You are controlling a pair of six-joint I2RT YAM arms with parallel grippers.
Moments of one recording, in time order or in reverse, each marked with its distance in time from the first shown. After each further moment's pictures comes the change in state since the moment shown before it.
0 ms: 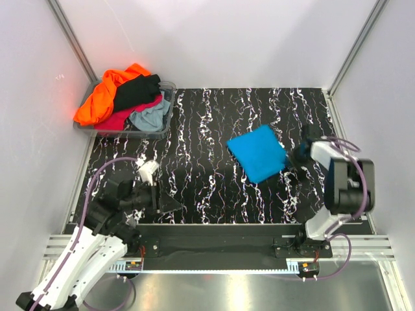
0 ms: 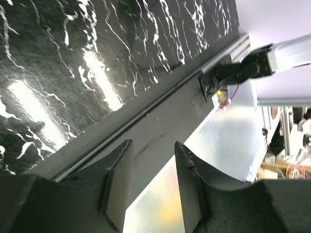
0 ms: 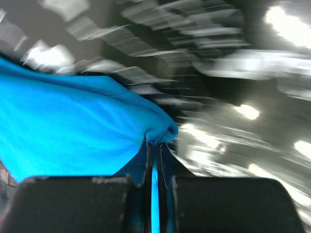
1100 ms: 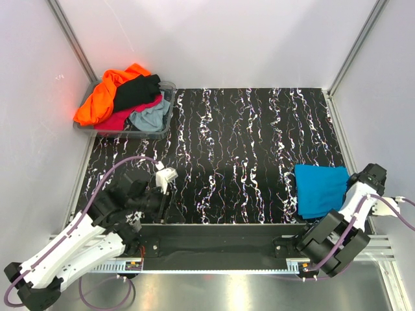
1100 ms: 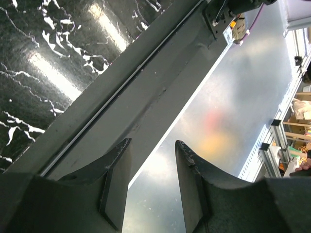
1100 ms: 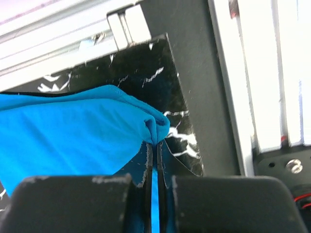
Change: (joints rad) left arm -0.291 0.145 0.113 -0.109 -0.071 0.129; right arm -0.731 -0.610 -0.272 -0.402 0.451 0.026
